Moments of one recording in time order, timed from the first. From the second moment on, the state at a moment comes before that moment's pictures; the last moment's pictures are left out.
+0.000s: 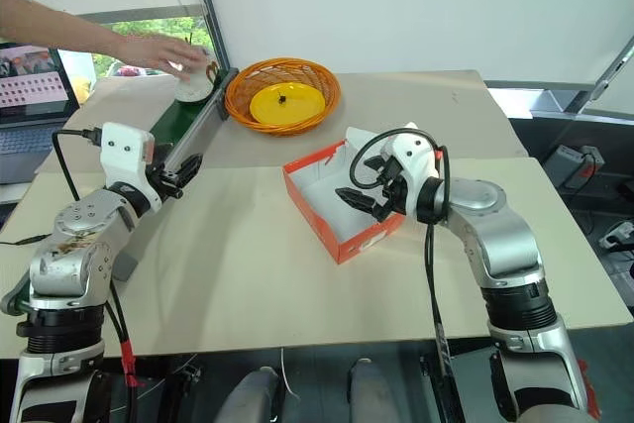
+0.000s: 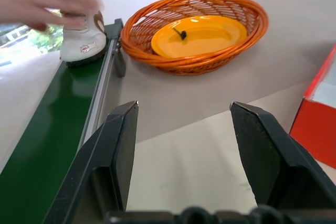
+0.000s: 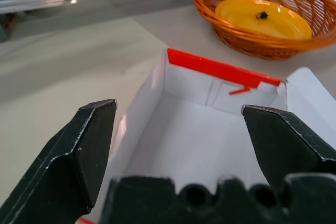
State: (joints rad) left arm -0.43 0.53 0.20 -0.17 -0.27 0.63 -0.31; right arm -0.62 -0.55 0.05 -0.18 0.36 0.69 0.76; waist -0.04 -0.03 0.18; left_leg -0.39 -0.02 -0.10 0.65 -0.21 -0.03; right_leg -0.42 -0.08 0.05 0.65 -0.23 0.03
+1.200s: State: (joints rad) left arm -0.86 0.67 0.27 0.88 -0.16 0.25 -0.42; right arm -0.60 -0.50 0.10 -0.33 0.42 0.79 0.74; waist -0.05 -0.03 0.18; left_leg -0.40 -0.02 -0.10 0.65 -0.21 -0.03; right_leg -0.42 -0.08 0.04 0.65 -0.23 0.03
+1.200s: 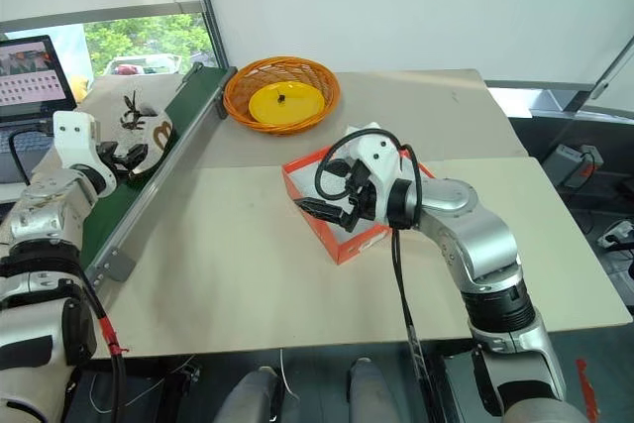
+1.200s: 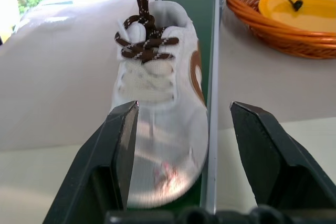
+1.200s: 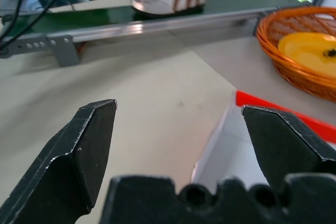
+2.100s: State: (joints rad) left arm -0.80 0.65 0.37 0.76 -0.26 0.49 -0.38; right arm -0.59 -0.56 0.09 -0.34 0.40 0.81 0.69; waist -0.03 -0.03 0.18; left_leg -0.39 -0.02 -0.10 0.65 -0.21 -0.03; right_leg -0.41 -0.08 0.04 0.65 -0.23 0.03
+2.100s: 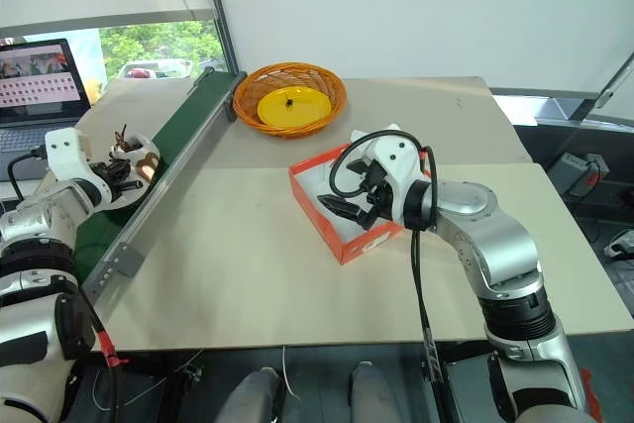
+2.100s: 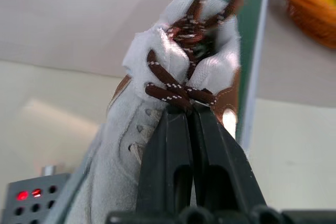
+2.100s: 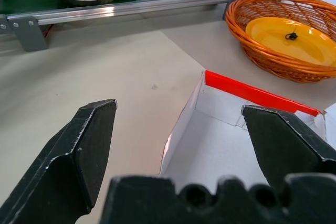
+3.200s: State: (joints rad) left arm -0.82 0.16 0.22 -0.21 -0.62 0.97 -0.15; right arm -0.75 -0.15 -0.30 -0.15 0.77 0.99 0.29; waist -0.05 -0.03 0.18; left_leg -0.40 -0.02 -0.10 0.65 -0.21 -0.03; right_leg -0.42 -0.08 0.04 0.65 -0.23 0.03
